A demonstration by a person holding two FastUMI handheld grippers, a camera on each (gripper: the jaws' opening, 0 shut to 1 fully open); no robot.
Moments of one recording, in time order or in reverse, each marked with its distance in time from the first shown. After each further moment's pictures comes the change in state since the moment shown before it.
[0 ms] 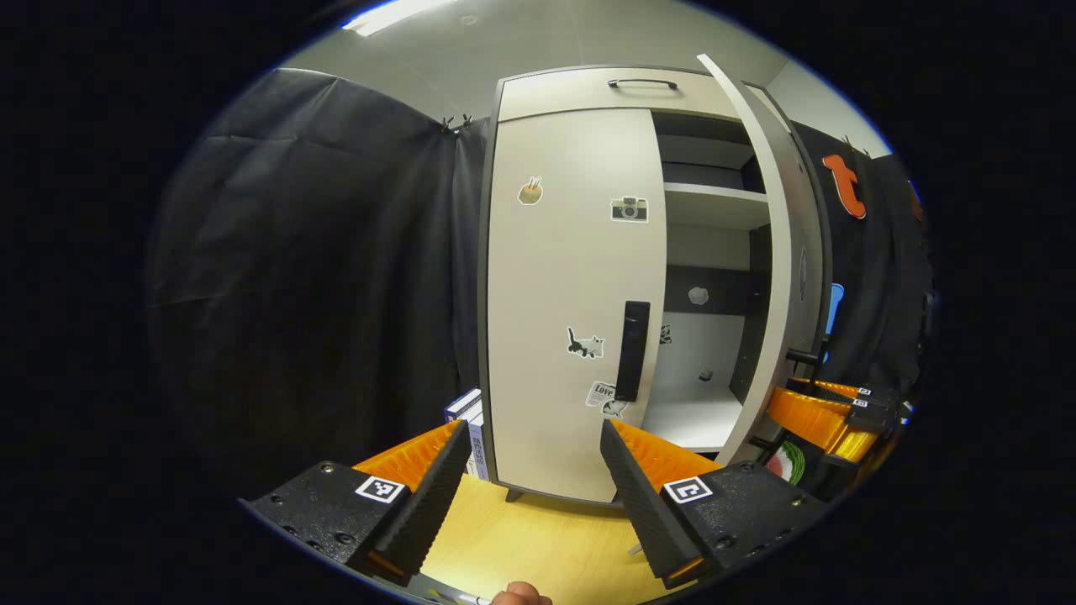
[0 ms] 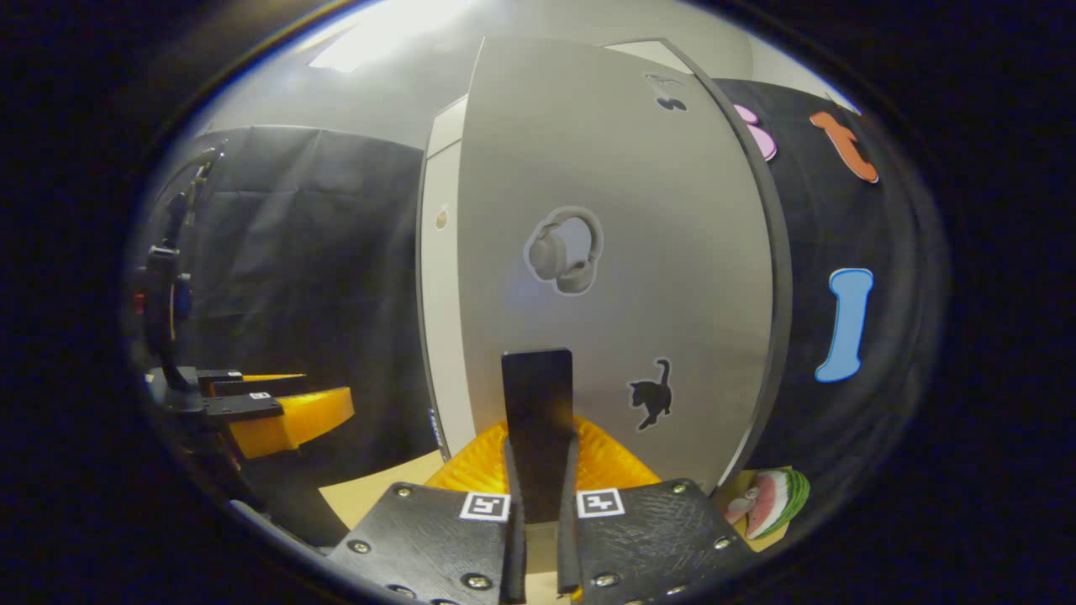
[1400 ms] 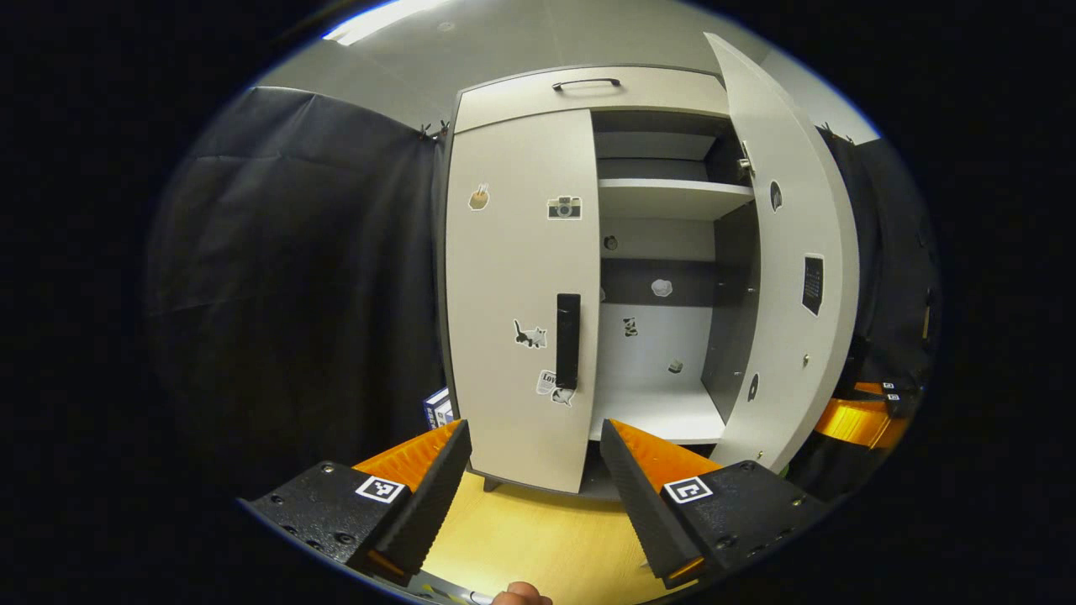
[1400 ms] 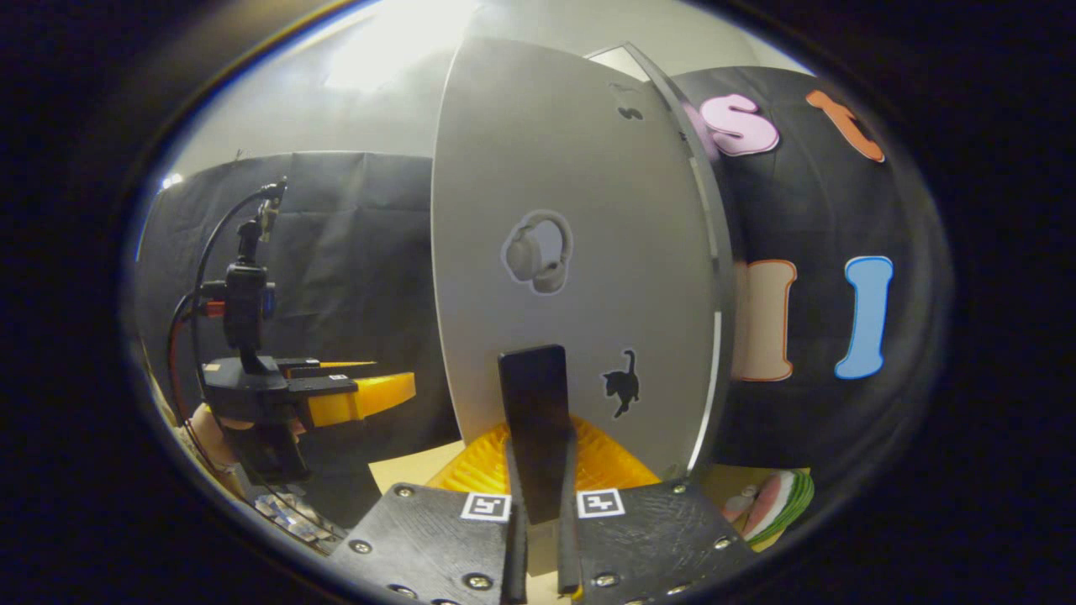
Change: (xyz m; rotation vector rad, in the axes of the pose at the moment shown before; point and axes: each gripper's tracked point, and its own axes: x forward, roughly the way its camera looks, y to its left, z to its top) left arm -0.027 -0.075 -0.006 0.032 0.010 -0.029; right arm -0.050 -0.039 0.005 0.017 0.015 0.222
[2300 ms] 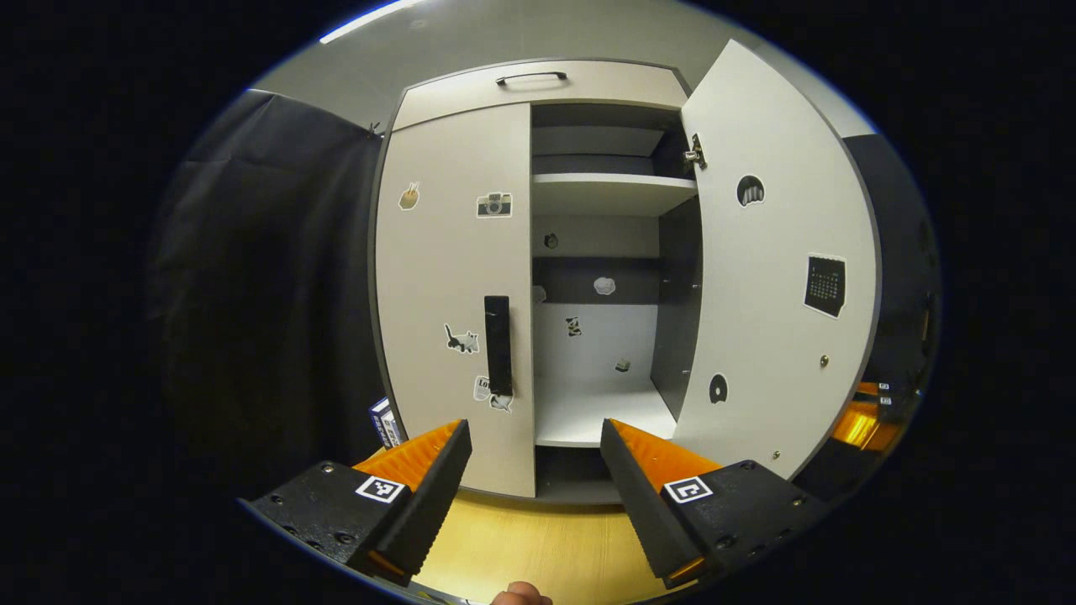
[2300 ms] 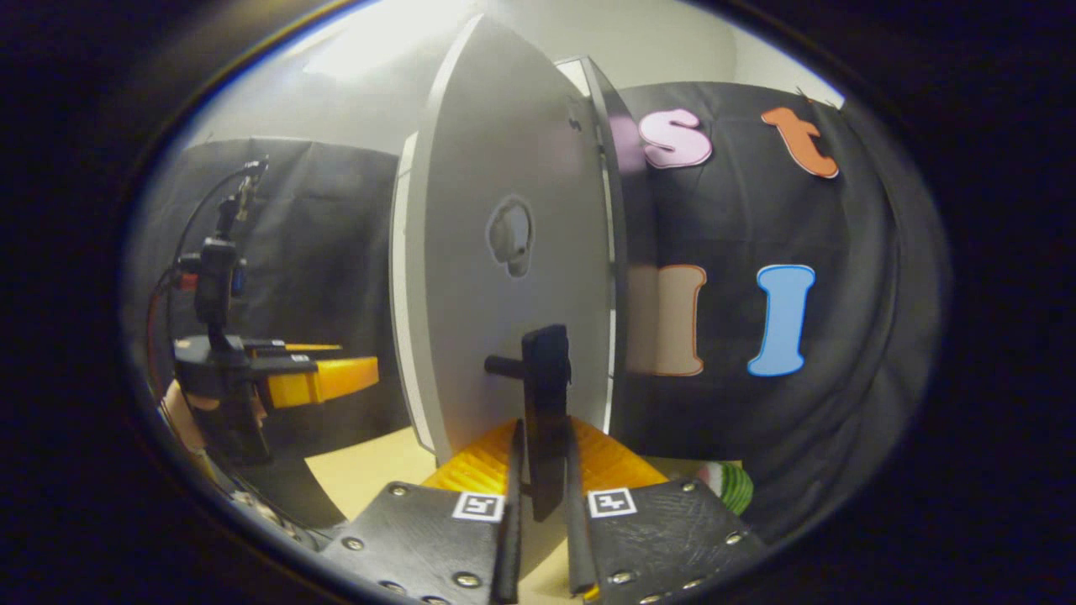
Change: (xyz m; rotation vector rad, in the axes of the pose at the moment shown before) left arm 0.016 -0.044 0.003 0.029 0.003 -0.187; right arm -0.048 -0.045 -0.022 -0.044 0.021 -0.280
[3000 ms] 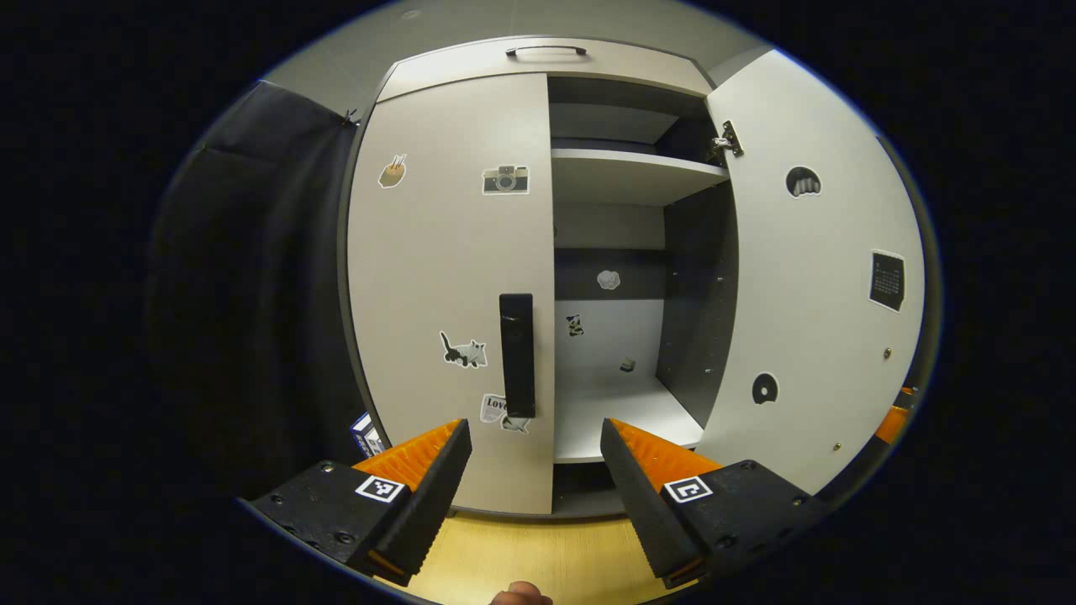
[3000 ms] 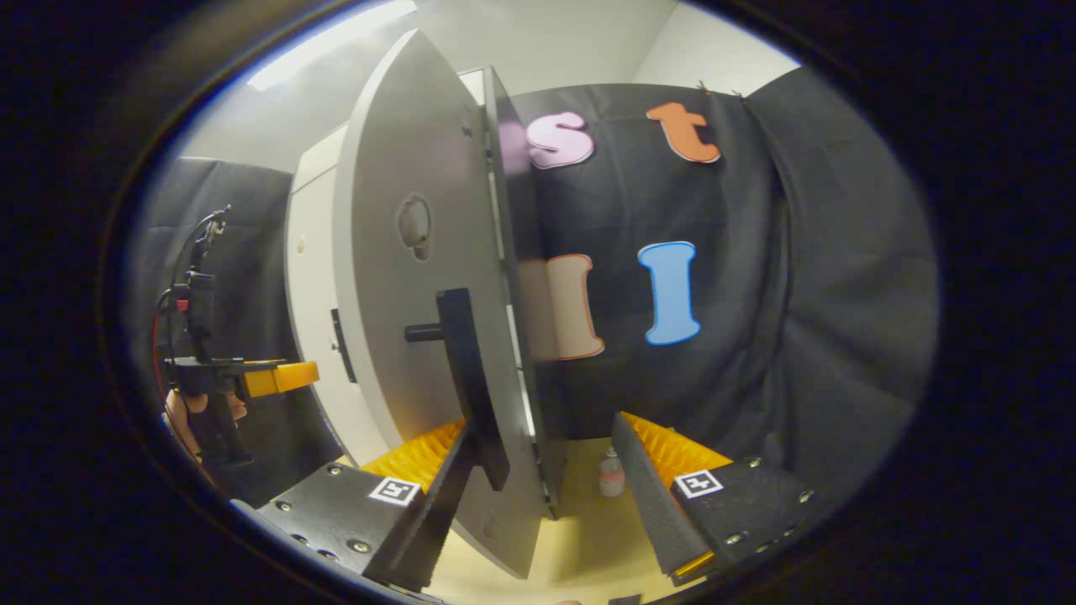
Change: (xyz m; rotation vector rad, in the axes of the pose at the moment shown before) left arm 0.077 0.048 0.003 0.024 0.014 -0.105; right arm -0.030 -0.041 -0.018 0.196 -0.059 -0.405
